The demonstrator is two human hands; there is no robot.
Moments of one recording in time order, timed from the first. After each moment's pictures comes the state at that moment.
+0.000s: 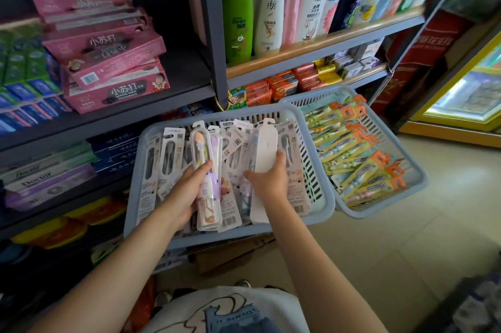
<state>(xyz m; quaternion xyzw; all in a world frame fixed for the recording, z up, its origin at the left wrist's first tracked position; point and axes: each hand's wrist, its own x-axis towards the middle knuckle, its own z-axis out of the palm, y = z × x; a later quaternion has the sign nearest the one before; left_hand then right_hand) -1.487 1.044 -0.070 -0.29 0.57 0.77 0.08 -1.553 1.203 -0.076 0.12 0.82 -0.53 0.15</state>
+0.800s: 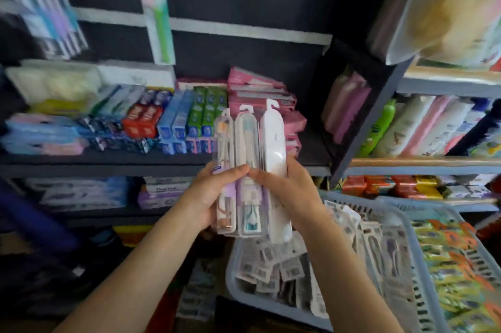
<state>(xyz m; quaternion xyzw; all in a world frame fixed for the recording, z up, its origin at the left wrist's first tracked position) -1.404 0.884 0.066 -0.28 0.45 0.83 -0.17 -1.496 1.013 0.089 -0.24 0.72 -0.60 0.27</state>
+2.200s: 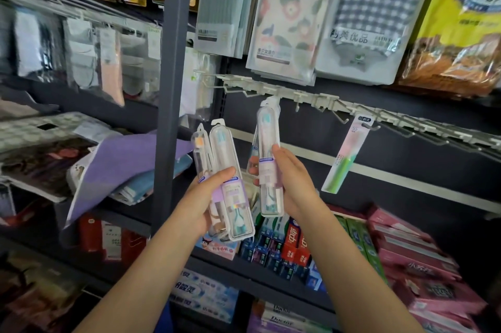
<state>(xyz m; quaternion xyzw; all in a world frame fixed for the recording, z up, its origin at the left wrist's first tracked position) -1.195 0.562 0.183 -0.26 0.38 0.79 -0.41 -1.346 0.629 0.232 -0.40 0.51 -0.67 0.36</state>
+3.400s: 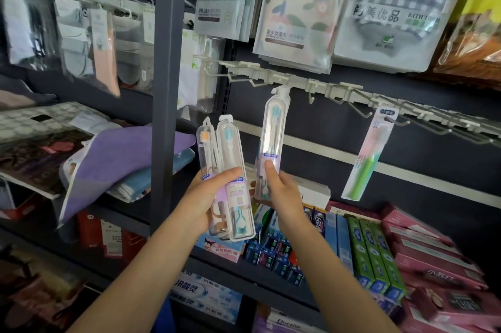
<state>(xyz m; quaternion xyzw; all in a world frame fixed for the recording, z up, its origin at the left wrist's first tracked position) -1.210 0.528 0.169 -0.26 0.42 0.76 -0.42 -1.361 0.582 0.169 -0.39 0.65 -0.59 0.27</state>
